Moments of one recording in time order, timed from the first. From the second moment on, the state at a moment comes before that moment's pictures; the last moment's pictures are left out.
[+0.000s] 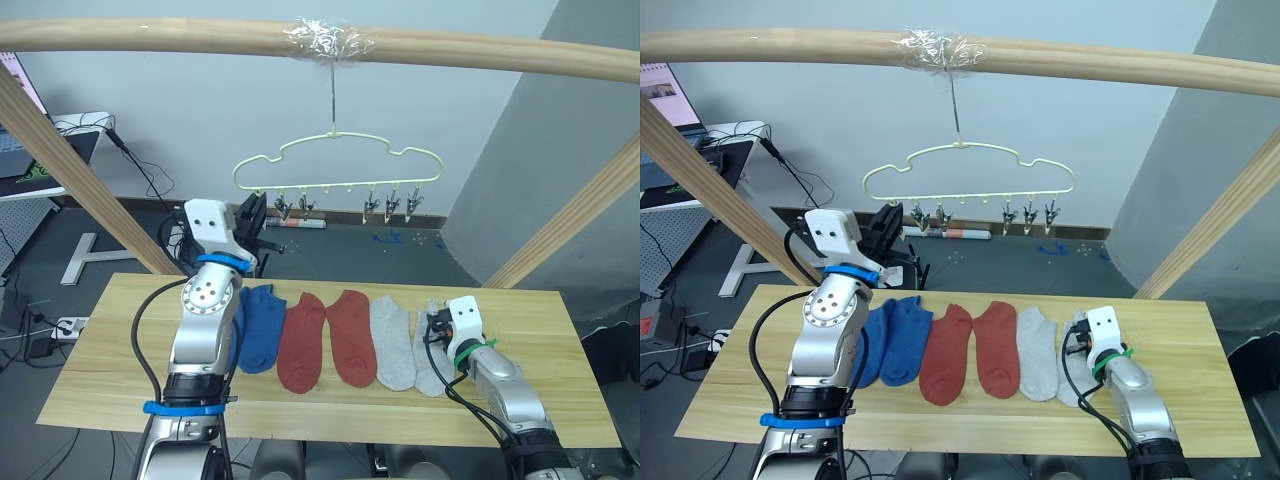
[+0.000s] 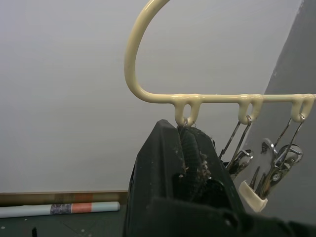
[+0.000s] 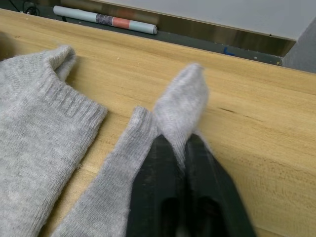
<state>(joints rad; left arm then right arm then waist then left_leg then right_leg) -0.37 0.24 0.10 0.00 -0.10 0.06 -0.23 -0.09 -0.25 0.00 0.23 0.08 0.25 0.31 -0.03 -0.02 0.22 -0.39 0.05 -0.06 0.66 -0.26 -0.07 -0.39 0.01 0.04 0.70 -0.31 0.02</state>
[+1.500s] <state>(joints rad) -0.36 0.35 0.22 -0.25 -0.66 0.67 -0.40 -0.53 -0.01 0.47 0.05 -0.10 0.38 0.45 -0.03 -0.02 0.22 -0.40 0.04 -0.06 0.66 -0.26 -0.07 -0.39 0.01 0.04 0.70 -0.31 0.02</state>
